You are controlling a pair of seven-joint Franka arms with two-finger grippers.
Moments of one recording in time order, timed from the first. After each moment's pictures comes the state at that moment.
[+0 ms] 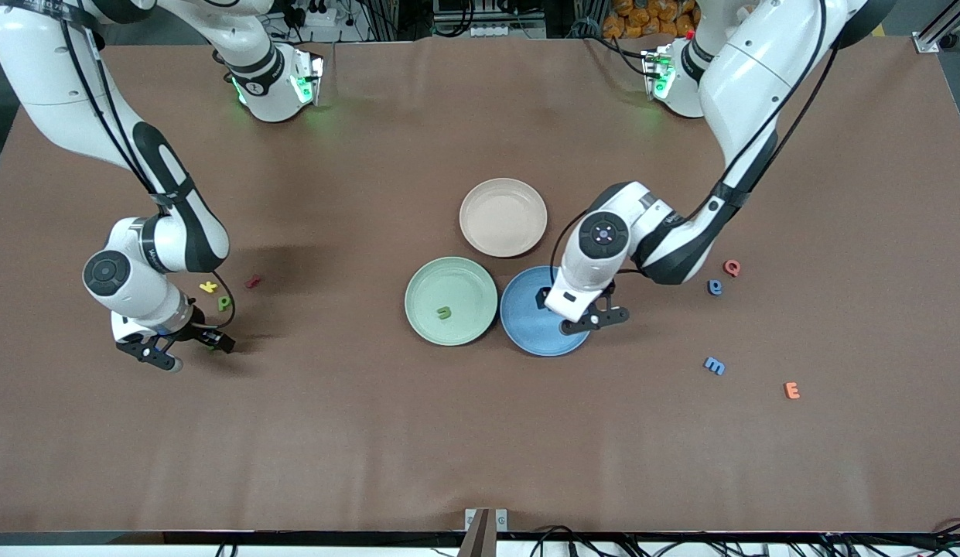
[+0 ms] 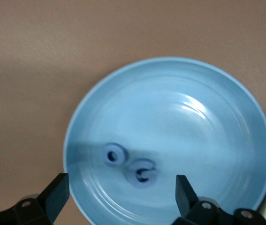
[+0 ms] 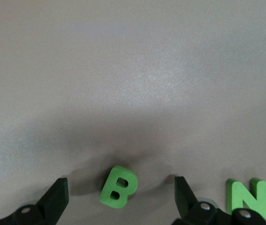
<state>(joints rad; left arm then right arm) -0.11 0.68 -0.49 -1.74 0.41 2.30 -0.97 -0.13 0.60 0.04 -1.98 -0.16 2.69 0.43</state>
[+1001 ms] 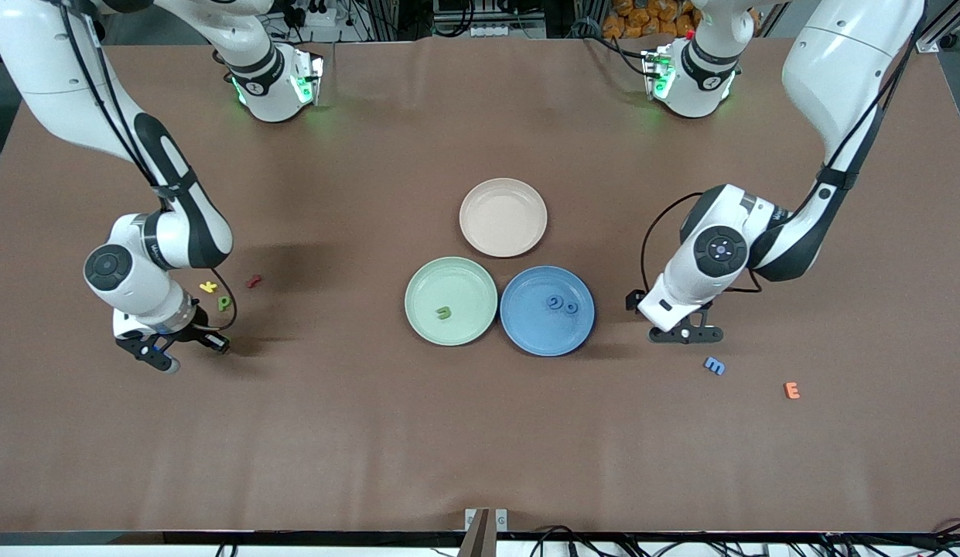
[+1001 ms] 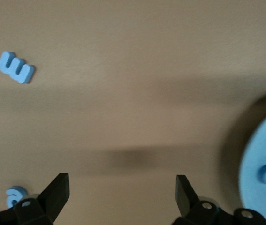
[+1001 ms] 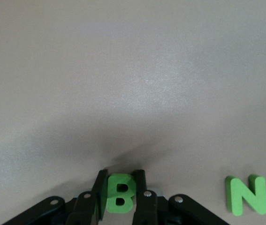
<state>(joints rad) 0.17 0.52 -0.49 -1.94 0.42 2.32 -0.53 -0.11 0.55 0.08 -1.98 -0.16 2.67 0.60</state>
